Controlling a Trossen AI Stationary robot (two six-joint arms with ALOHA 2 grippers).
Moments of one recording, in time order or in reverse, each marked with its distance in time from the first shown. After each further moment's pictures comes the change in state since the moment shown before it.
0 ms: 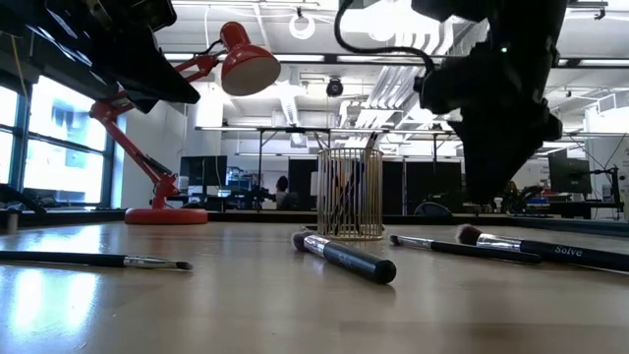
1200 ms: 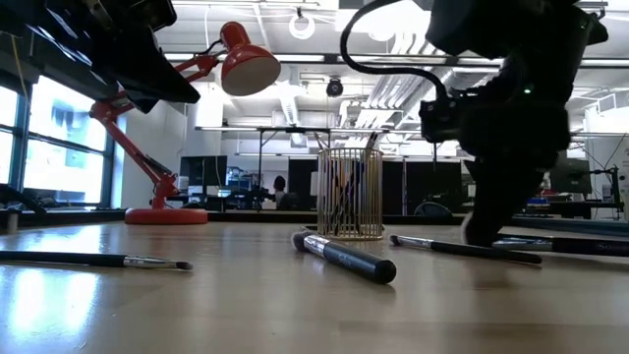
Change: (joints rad) left arm 0.000 0.000 0.001 0.000 0.001 0.000; right arm 0.032 0.042 -0.153 0.280 -0.040 -0.273
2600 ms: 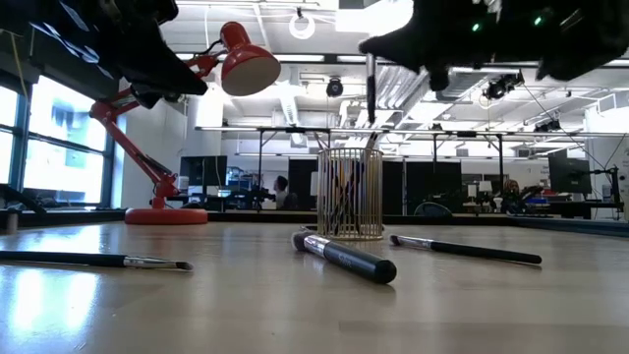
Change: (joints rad) left arm 0.000 0.000 0.000 0.049 -0.040 0.002; right arm -0.271 -0.294 -0.431 1.678 0.272 -0.914
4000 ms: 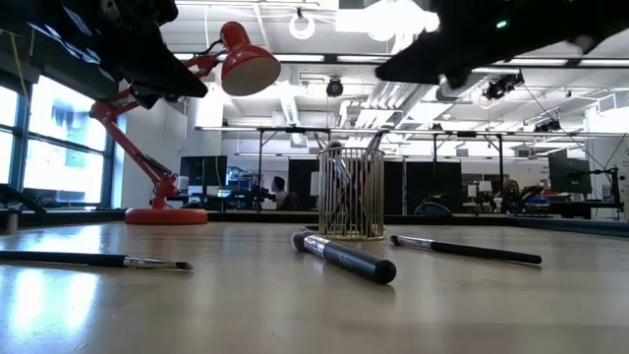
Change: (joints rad) left arm 0.000 0.000 0.000 -0.011 -0.020 0.001; right arm 0.179 -0.144 0.067 -0.619 0.201 0.055
